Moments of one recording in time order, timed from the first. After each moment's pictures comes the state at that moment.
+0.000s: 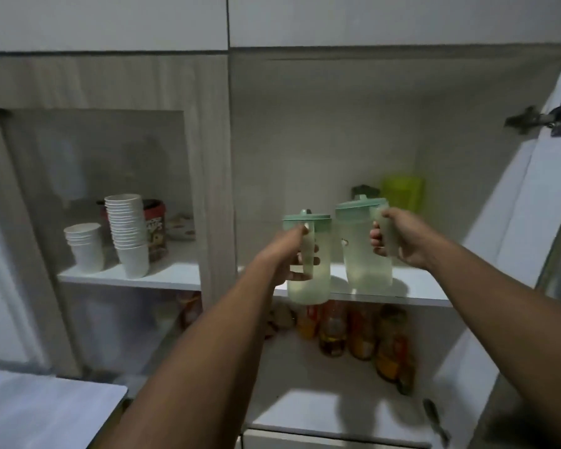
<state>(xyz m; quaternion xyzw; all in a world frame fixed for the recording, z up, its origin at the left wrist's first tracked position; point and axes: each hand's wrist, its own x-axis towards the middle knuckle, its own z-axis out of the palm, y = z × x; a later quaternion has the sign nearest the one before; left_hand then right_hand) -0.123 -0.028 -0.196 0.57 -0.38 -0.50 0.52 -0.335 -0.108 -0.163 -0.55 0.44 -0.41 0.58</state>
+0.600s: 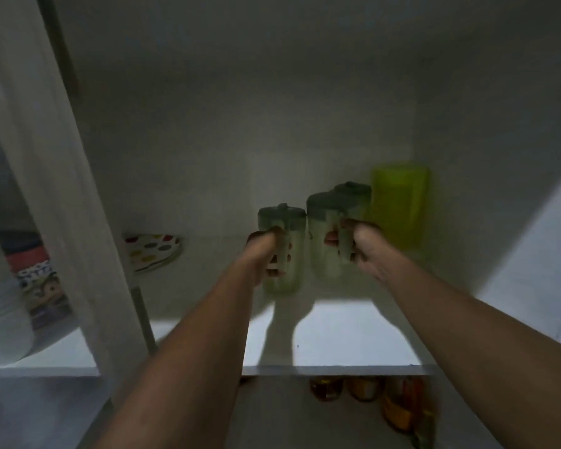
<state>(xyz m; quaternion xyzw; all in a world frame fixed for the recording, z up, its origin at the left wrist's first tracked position) -0.095 -0.275 -0.224 0.62 -0.38 -0.41 0.54 -0.275 -0.346 -0.220 -0.51 0.43 -0.48 0.57</state>
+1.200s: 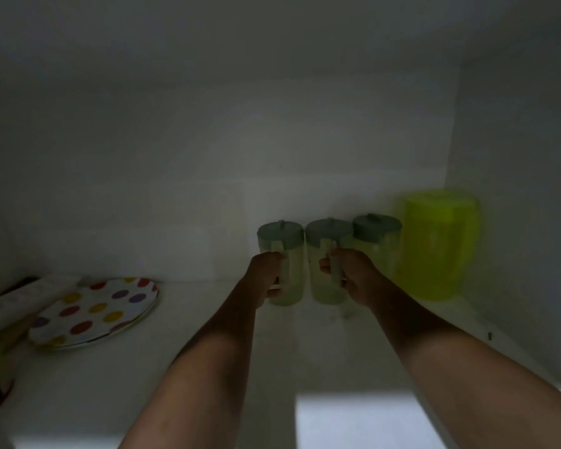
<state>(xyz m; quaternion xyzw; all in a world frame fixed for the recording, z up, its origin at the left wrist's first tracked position) -0.022 -0.449 -0.231 0.63 -0.33 -0.44 0.54 -0.189 -0.506 -0.234 -0.51 0.46 -0.43 0.59</state>
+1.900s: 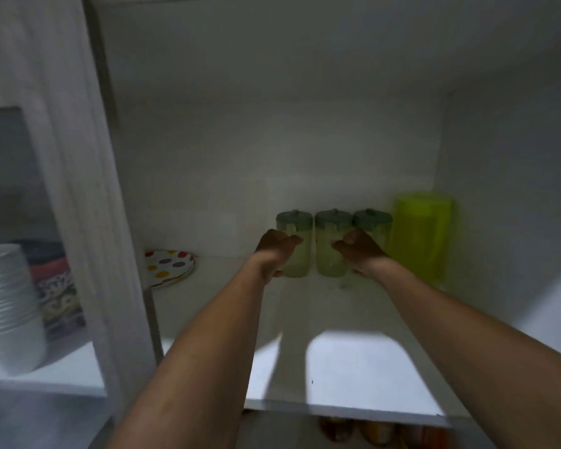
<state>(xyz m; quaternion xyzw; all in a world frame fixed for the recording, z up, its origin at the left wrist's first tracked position) -0.068 -0.311 -0.192 0.68 -0.43 -0.30 0.51 -0.236 -0.394 -0.202 -0.70 0.52 -0.34 0.34</state>
